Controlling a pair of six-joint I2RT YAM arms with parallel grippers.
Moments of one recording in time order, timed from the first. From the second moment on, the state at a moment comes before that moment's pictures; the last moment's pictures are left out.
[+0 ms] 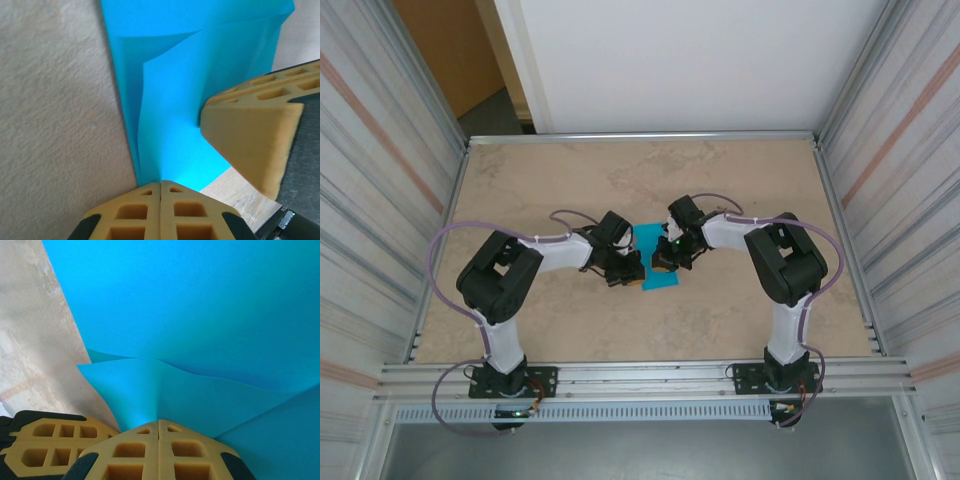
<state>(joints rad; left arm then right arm) -0.66 1.84 1.00 -0.29 0.51 -0.80 0.54 1.93 1.11 -0.40 -0.55 0.67</state>
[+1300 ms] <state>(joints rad) -0.65 1.87 1.07 -0.38 0.49 -0.83 0.31 1.97 1.14 -0.35 -0.60 0.66</state>
